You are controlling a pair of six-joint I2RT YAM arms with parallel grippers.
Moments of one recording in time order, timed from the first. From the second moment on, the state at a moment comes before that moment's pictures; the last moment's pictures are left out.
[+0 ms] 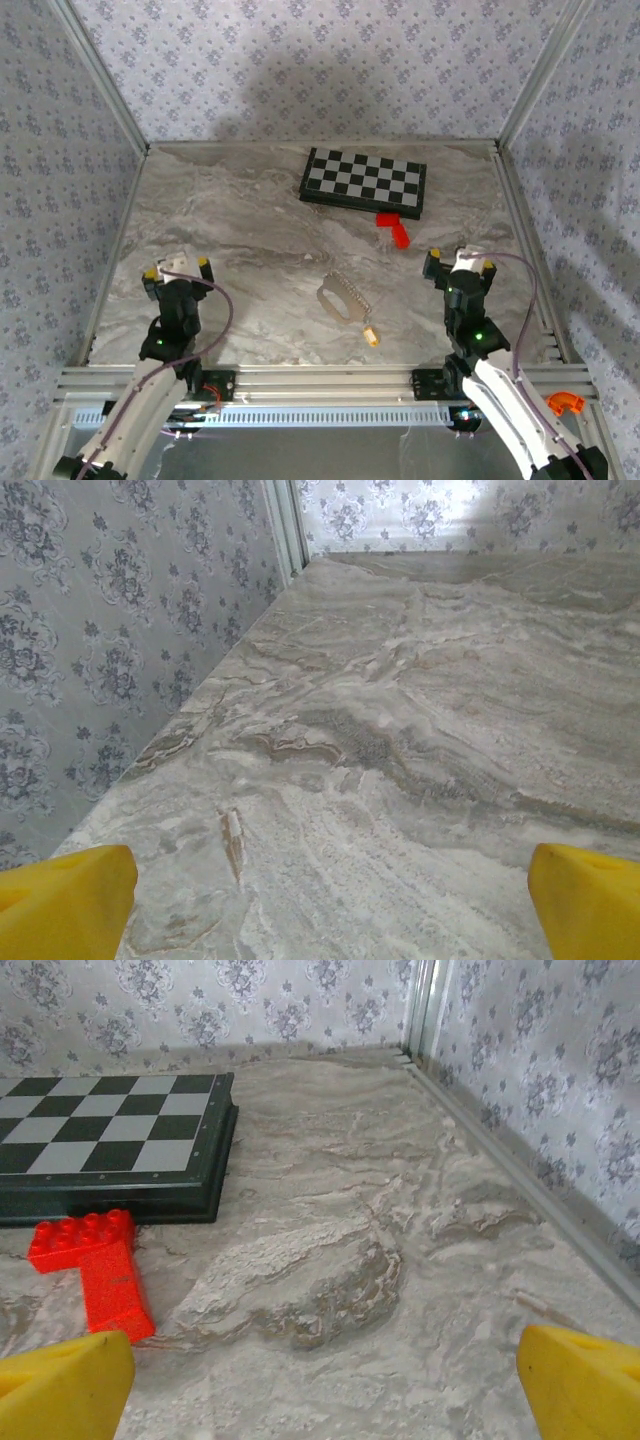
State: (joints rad) left arm -0.26 0.42 0.10 0.00 -0.59 -0.07; right arm 0.32 0.47 0.19 -0.05 0.55 0.14
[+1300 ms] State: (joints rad) left arm -0.05 1.27 0.33 0.46 -0.35 -0.10; right arm 0.08 1.21 0.20 0.64 0.36 0.00
